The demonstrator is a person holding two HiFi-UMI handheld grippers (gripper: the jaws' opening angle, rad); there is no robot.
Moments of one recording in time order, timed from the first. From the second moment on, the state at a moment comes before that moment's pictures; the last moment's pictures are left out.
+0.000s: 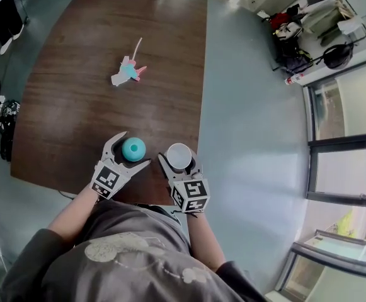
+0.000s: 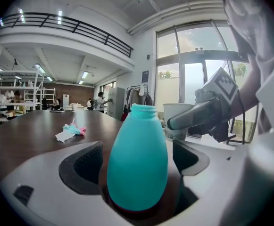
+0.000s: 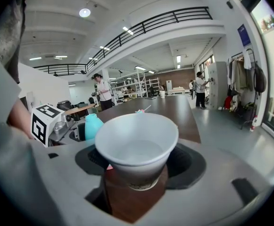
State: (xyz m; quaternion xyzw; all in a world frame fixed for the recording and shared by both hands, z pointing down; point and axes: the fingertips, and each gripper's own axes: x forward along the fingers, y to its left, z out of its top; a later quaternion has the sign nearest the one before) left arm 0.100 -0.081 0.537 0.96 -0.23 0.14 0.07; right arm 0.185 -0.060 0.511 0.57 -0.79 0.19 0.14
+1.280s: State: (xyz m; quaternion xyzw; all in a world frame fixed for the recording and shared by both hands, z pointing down) left arm 0.113 -0.086 0.549 0.96 -0.22 0.17 0.05; right arm 0.175 -0.070 0.502 0.55 -0.80 0.18 0.15
